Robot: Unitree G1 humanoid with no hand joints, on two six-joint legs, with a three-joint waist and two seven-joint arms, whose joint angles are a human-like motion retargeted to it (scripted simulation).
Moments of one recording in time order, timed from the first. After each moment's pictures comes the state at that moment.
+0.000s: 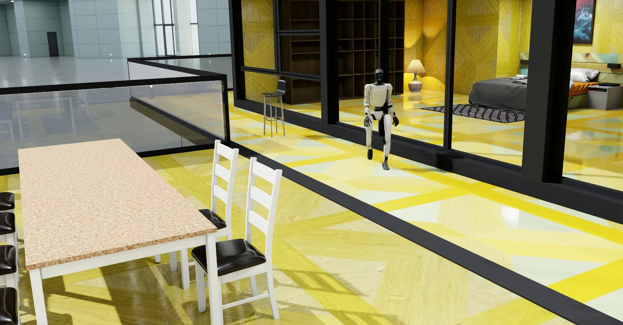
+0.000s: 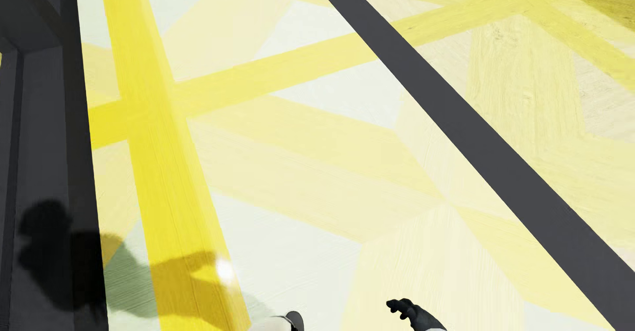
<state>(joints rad) -0.35 -0.13 0.06 -0.03 -0.10 -0.05 0.15 -0.15 0.19 0.47 1.25 0.20 0.11 -0.03 0.01 0.02 0.00 0.08 0.00 0.18 0.01 0.83 0.63 1.32 -0.96 0.36 0.14 -0.16 0.01</state>
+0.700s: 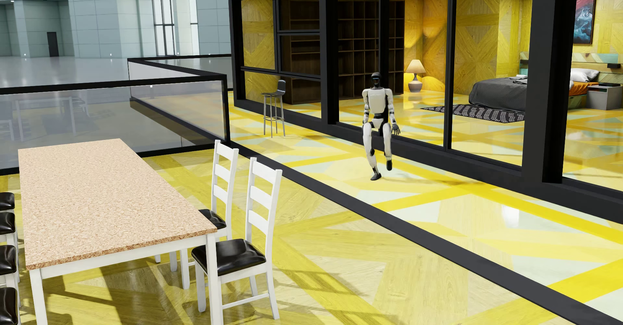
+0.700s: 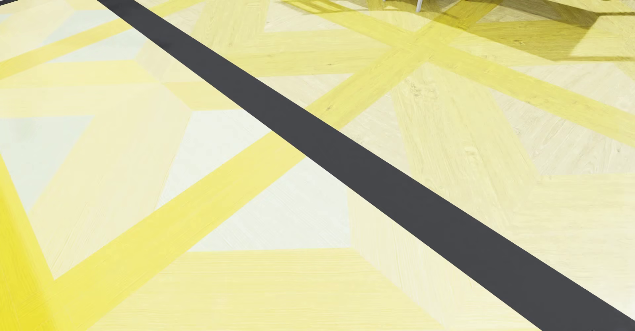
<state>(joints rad) -0.17 -0.17 -0.04 0.09 0.01 0.04 0.05 -0.44 0.14 1.36 0.52 0.10 0.31 0.05 -0.28 0.07 0.09 -0.08 -0.20 0.07 -0.19 0.81 0.84 1.31 -0.91 0.31 0.28 -0.19 0.07</state>
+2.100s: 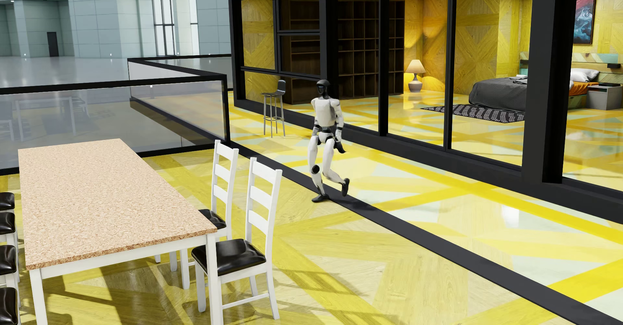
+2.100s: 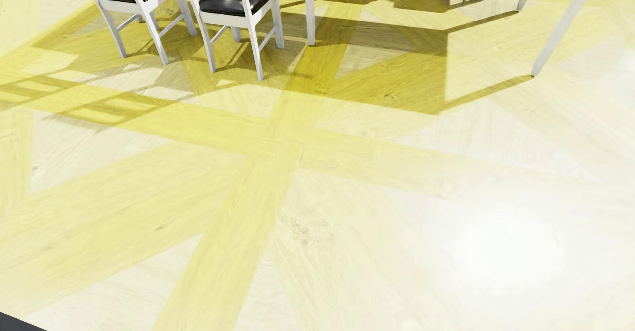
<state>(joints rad) -0.26 -0.13 -0.01 0.13 0.03 0.07 0.01 -0.39 0.16 1.37 0.49 0.26 0.23 0.05 -0.25 0.09 0.04 -0.05 -0.15 -0.26 -0.13 0.97 0.87 1.53 -0.97 0.17 0.25 -0.36 0.08</state>
